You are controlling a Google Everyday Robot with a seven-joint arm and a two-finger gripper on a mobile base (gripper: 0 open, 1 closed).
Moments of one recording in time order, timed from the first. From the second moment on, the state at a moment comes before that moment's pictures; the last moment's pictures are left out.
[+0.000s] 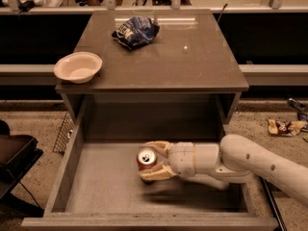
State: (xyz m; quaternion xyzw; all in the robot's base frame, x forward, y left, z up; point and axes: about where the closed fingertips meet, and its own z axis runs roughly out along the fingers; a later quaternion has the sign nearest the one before) arm 0.456 0.021 0.673 -0.54 0.58 0.38 0.48
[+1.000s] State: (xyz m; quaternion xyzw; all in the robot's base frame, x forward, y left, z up) arm 0.455 0.023 0.686 -0.54 0.57 0.38 0.48
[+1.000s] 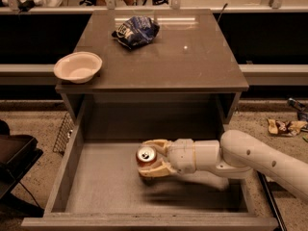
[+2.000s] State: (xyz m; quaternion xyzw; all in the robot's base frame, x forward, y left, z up) arm 0.506 -0.013 0.868 -0.53 0.59 0.40 0.46
